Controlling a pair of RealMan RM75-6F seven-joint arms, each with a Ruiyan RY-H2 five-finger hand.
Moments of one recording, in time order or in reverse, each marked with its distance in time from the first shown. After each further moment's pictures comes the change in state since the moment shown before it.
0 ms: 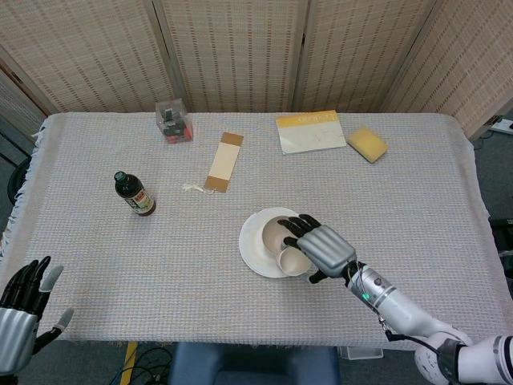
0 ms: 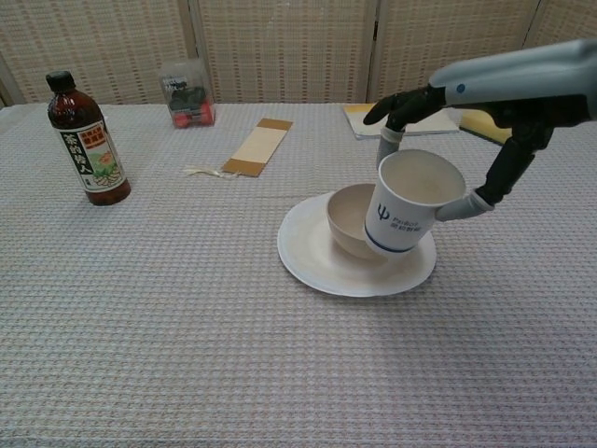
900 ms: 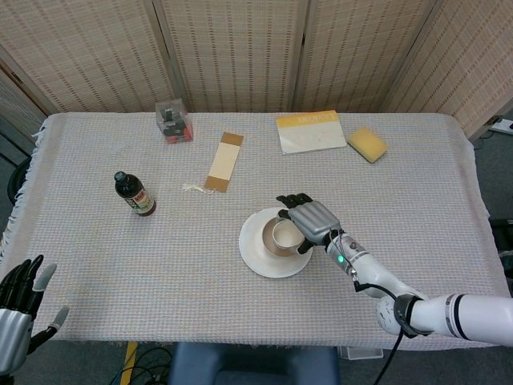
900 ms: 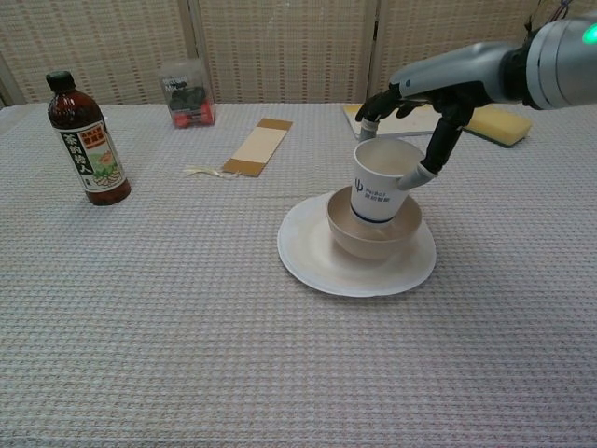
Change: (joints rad) left arm 0.007 0.003 -0.008 0.003 -0.011 0.013 -0.002; right arm 0.241 -0.118 0.013 0.197 0.435 -0.093 -0.085
